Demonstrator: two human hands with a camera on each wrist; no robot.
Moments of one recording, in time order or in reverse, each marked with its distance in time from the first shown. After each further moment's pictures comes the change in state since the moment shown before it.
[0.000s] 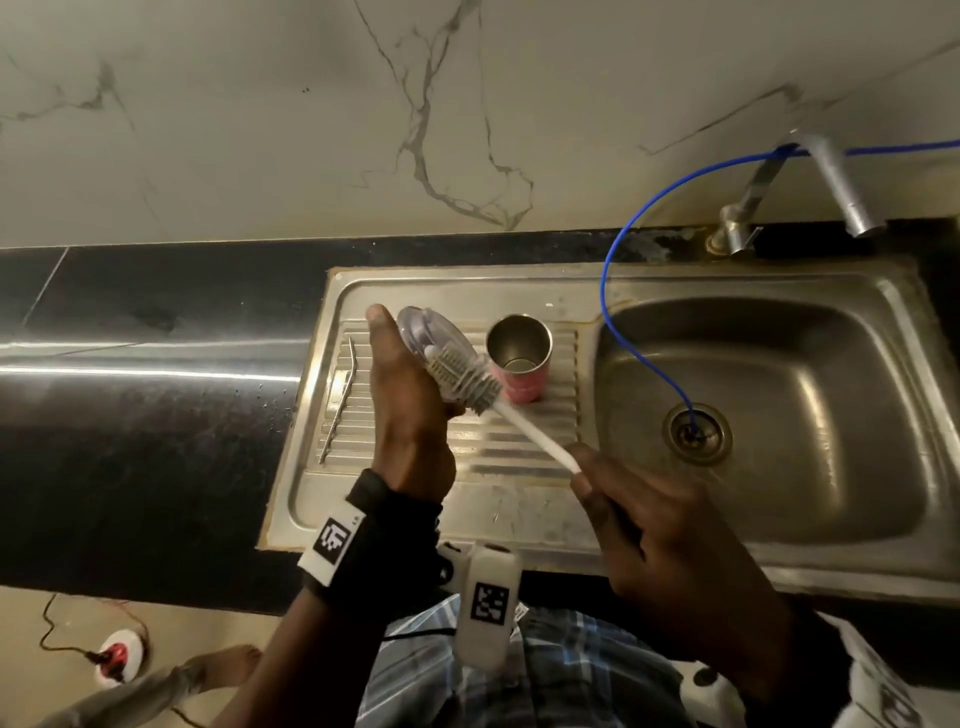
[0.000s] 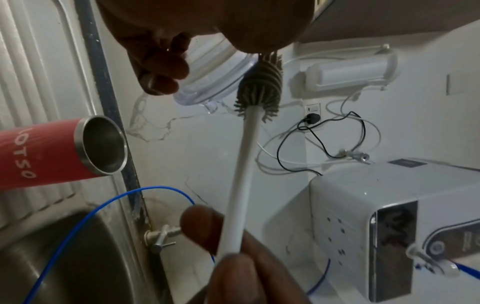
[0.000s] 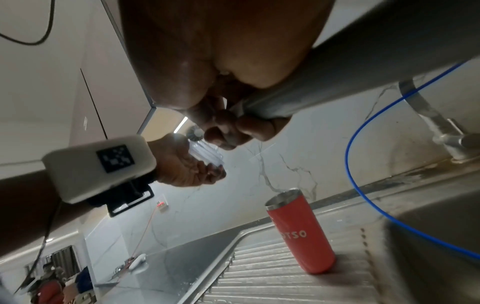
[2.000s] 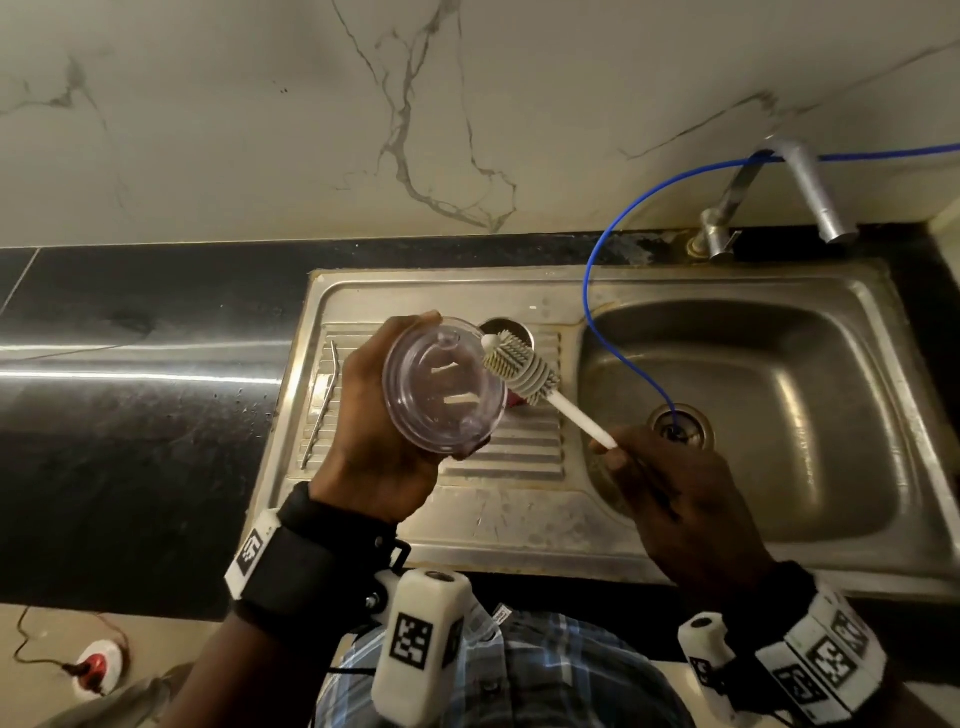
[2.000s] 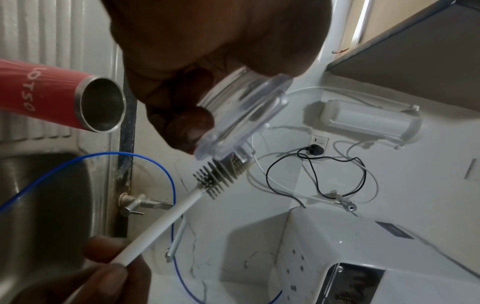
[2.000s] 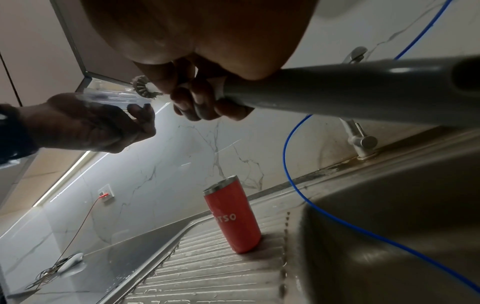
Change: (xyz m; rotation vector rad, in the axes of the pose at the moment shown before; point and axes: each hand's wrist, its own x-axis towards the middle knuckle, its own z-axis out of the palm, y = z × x) left_hand -0.006 0.015 -0.020 -0.236 -0.406 -0.207; right_hand 0.008 0.063 -0.009 0.052 0.136 -0.042
